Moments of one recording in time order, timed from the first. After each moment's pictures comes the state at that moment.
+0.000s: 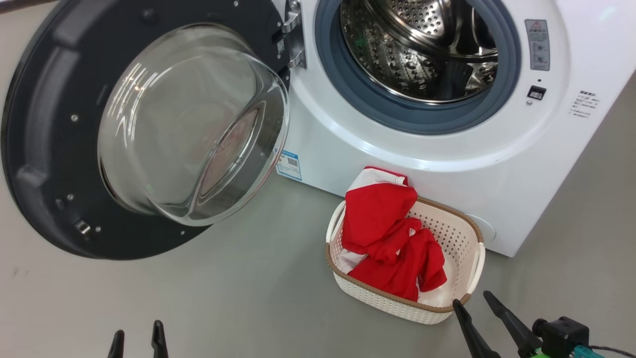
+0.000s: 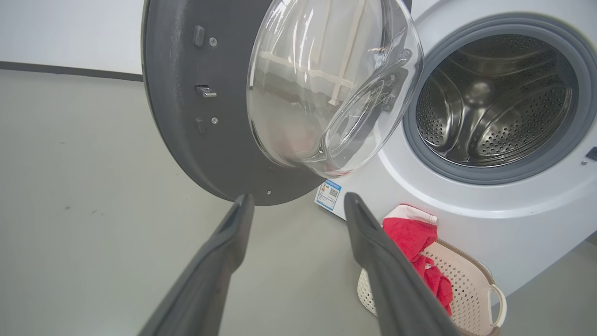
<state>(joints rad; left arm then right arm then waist) 0.19 0.04 0.04 0.09 -0.36 0.02 -0.25 0.09 -0.22 0.25 0.26 0.53 0.12 -0.26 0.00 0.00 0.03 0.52</state>
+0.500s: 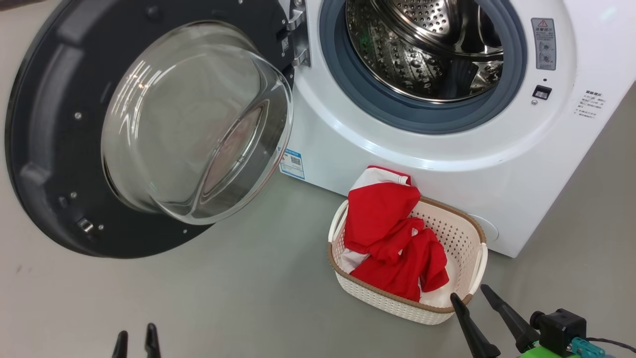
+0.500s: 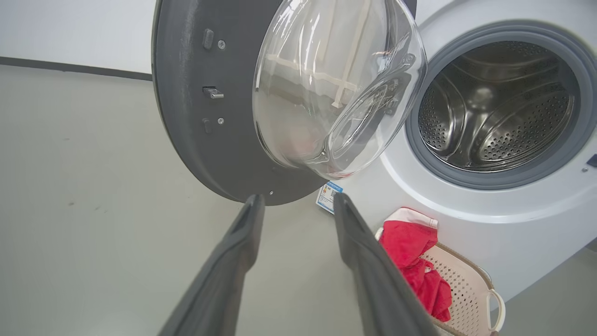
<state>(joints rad) 0.20 0.04 0.04 0.06 -0.39 0.04 -0.25 0.04 -0.23 0.28 0.29 0.55 0.12 -0.26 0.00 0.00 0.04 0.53</state>
